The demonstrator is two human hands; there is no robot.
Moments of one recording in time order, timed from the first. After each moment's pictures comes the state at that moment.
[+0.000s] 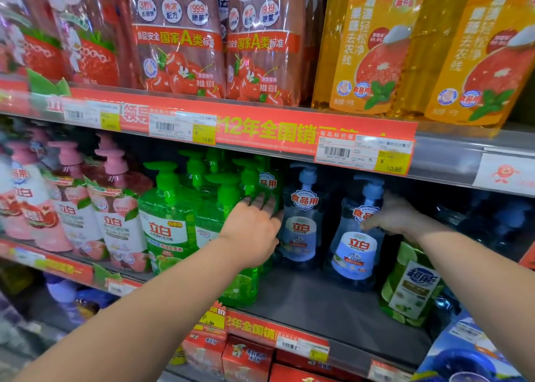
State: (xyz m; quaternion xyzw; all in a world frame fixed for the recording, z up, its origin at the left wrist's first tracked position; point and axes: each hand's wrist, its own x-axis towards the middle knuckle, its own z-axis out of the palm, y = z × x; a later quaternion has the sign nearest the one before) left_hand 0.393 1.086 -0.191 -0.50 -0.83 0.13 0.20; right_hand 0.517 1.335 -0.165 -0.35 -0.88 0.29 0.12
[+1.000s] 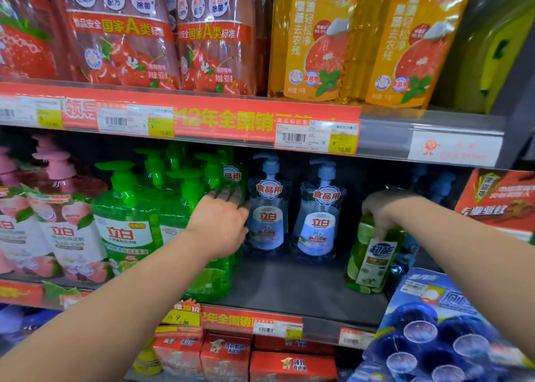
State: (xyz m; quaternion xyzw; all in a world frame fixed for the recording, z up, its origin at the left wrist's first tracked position) left_hand 0.391 1.086 -0.192 -0.50 -0.84 0.11 0.21; right_hand 0.570 1.310 -0.129 -0.37 -0.89 -0.14 -0.22
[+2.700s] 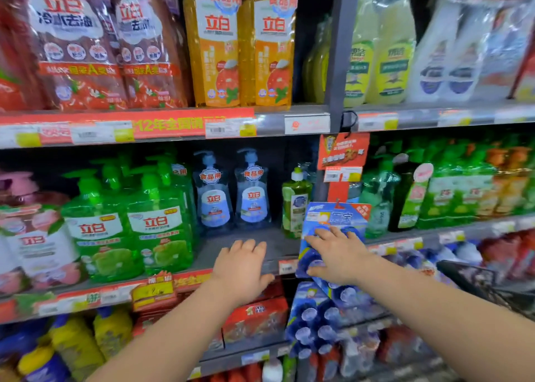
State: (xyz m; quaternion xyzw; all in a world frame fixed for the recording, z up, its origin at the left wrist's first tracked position) left_hand 0.569 1.036 -0.242 -0.62 -0.78 0.00 0.05; right_hand 0.746 1.146 -0.209 -0.38 -0.92 -0.04 -0.07
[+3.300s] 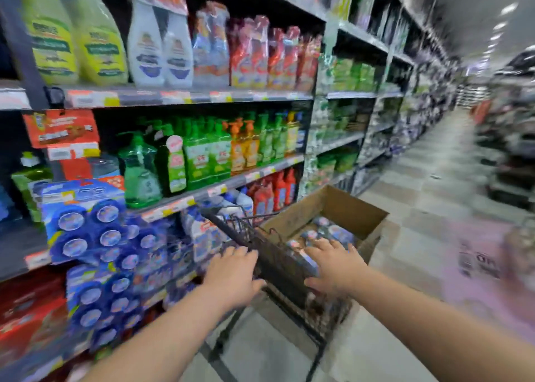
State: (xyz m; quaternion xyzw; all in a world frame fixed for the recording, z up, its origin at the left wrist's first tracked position) left_hand 1.007 1.022 -0.251 -0.82 -0.57 -0.02 0.00; right_hand 1.217 1.011 -0.226 -0.65 -0.75 -0.01 -0.10
